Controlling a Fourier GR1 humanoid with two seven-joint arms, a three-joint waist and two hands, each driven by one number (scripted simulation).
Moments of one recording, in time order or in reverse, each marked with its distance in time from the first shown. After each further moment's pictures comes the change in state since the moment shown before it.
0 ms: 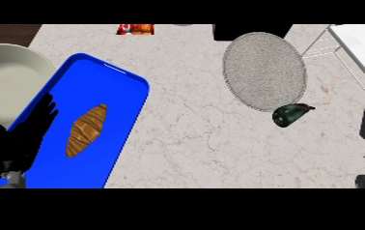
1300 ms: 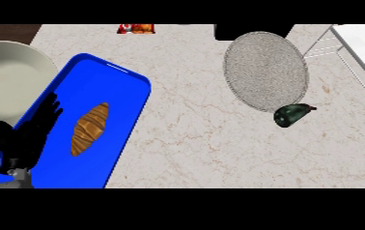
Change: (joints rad) left arm -0.023 -0.028 0.012 0.035 -0.025 -0.012 -0.024; right arm -0.059 -0.259 -0.292 0.317 0.098 0.120 -0.172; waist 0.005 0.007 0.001
